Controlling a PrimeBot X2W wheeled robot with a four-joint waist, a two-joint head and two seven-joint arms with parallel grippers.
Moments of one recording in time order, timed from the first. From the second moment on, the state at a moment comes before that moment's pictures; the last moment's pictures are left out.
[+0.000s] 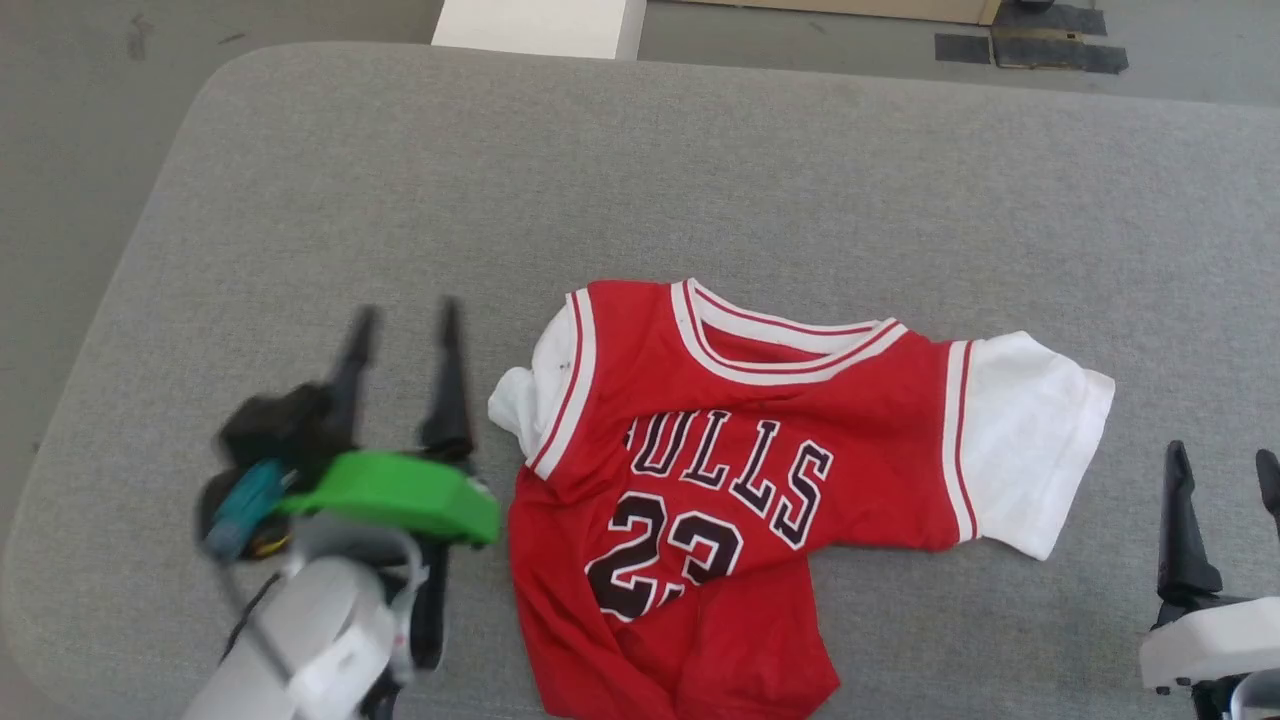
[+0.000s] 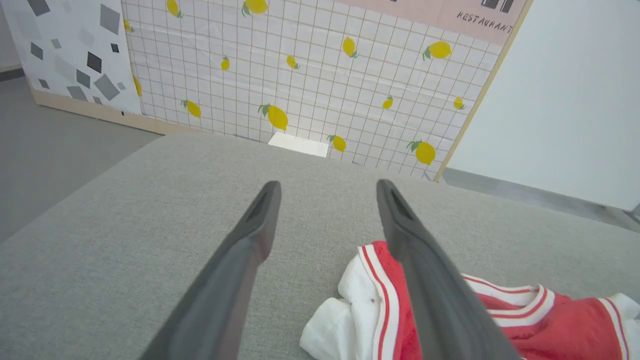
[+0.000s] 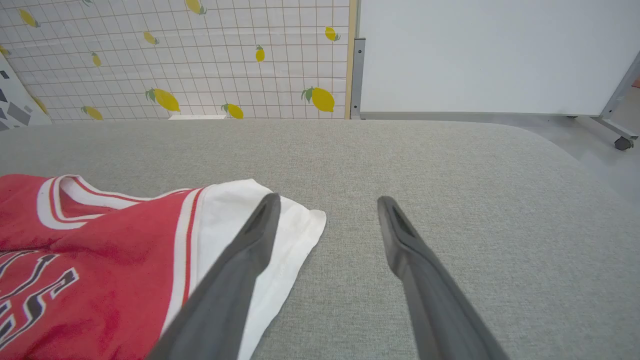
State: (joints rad) left arm -0.32 0.39 -0.55 -0.02 -0.73 0.41 -0.26; right arm 0.08 -0.05 -0.30 -0.08 0.09 0.13 -0.06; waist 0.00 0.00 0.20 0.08
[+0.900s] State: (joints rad) left arm 0.06 0.06 -0.18 -0.10 -0.32 0.08 -0.26; right arm -0.15 -0.14 -0.04 -0.03 0.05 0.13 0.51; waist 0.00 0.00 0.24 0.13
